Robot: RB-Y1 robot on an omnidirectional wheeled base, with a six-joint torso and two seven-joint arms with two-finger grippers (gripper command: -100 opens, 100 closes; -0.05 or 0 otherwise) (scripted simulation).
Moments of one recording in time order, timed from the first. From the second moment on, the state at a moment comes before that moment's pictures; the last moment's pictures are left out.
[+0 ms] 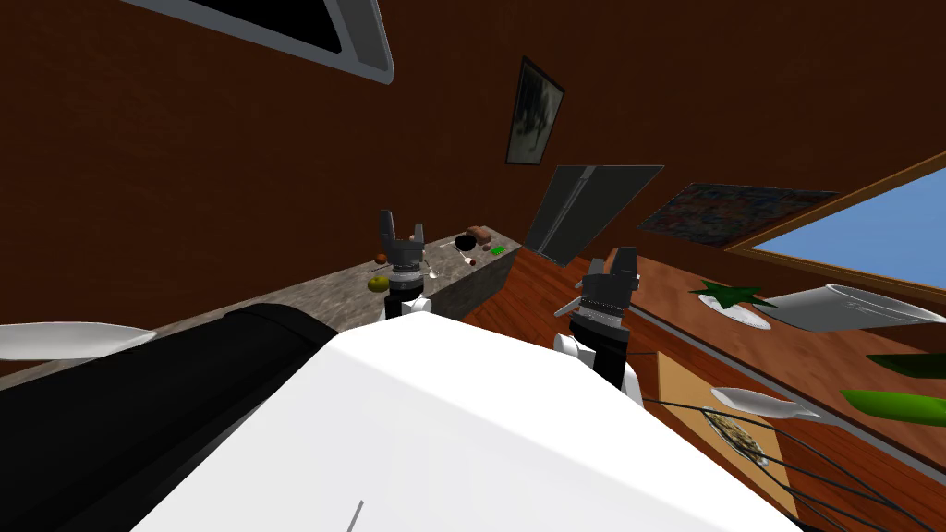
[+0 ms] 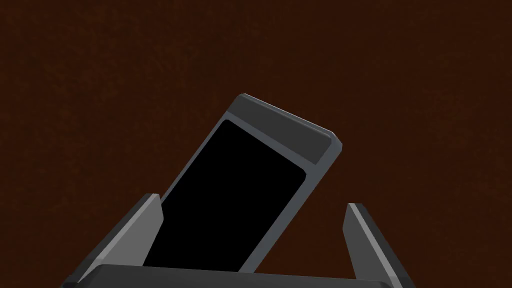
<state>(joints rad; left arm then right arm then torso) 0.49 -0.01 -0.04 -2.39 0.01 -0.59 0.01 0.46 -0.04 -0.05 -2.32 0.11 -0.43 0.12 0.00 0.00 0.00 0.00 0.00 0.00</state>
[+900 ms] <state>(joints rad) 0.42 0.14 0.02 -2.33 0.03 -0.41 0.11 0.46 -0.04 -0.05 -2.32 0.11 -0.43 0.12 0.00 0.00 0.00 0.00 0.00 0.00</state>
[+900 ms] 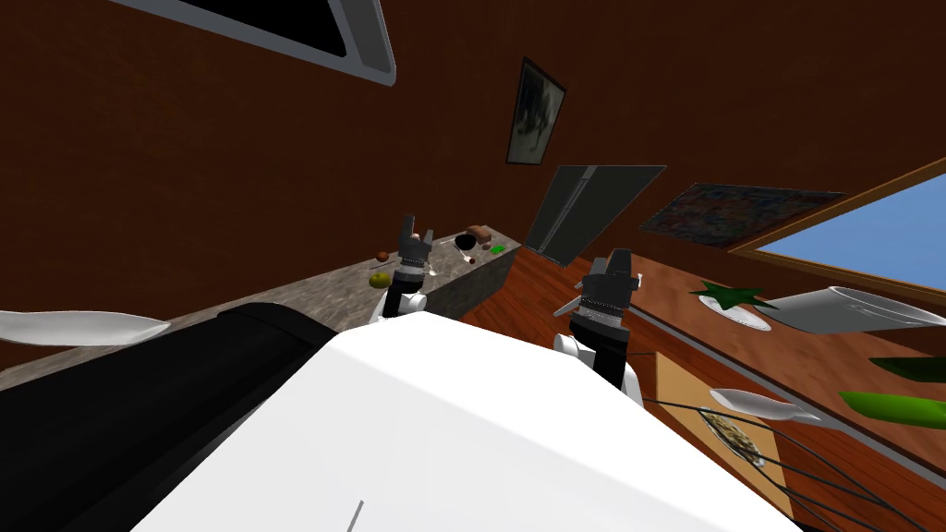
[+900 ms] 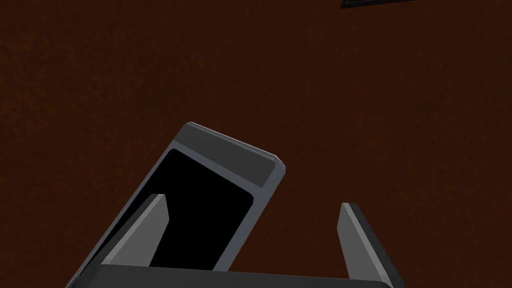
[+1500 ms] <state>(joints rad) 0.38 0.19 0.07 -2.30 0.05 -0.26 0.18 0.46 -0.04 -0.05 -2.32 0.11 -0.43 0.12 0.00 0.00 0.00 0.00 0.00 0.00</state>
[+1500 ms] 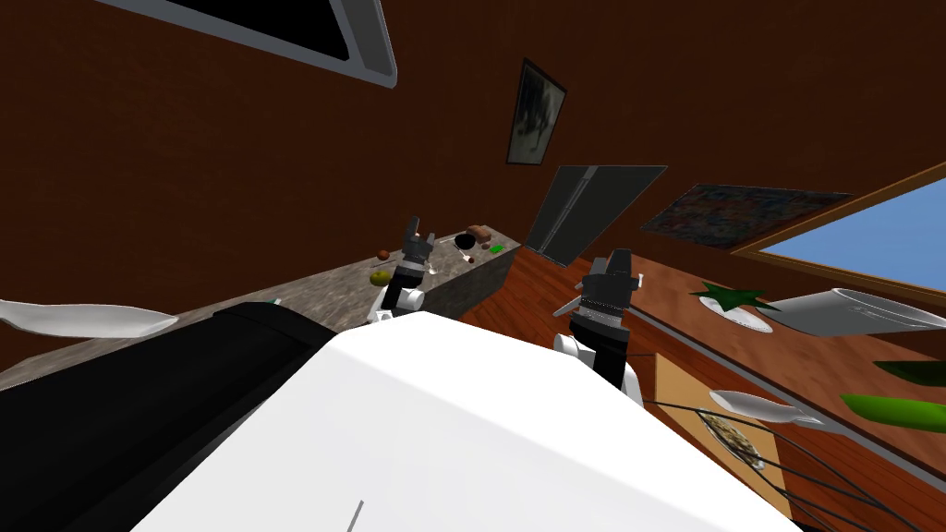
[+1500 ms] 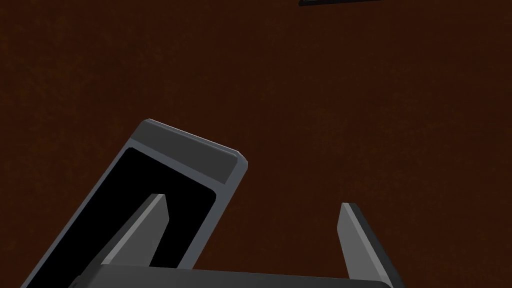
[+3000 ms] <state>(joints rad) 0.26 0.25 0.16 -2.20 0.11 0.16 0.37 0.46 -0.04 -0.05 -2.32 0.11 -0.43 0.12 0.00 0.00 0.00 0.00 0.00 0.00</state>
